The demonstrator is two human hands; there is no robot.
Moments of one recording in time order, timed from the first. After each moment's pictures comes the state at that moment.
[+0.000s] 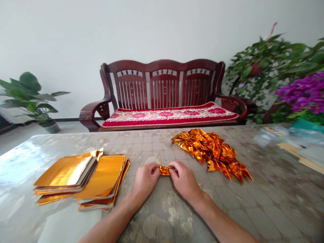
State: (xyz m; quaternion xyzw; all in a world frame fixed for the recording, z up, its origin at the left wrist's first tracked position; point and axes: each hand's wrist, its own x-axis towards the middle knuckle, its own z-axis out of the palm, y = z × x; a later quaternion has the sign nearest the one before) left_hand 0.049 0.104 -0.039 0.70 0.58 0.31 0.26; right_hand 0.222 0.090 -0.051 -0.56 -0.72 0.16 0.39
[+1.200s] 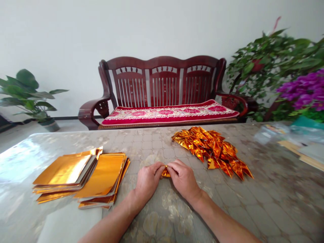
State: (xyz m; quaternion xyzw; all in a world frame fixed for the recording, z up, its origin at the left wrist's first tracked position) left_hand 0.053 0.098 -0.042 0.75 0.54 0.28 0.25; right_hand 0.218 0.084 -0.045 -0.51 -0.74 0.14 0.41
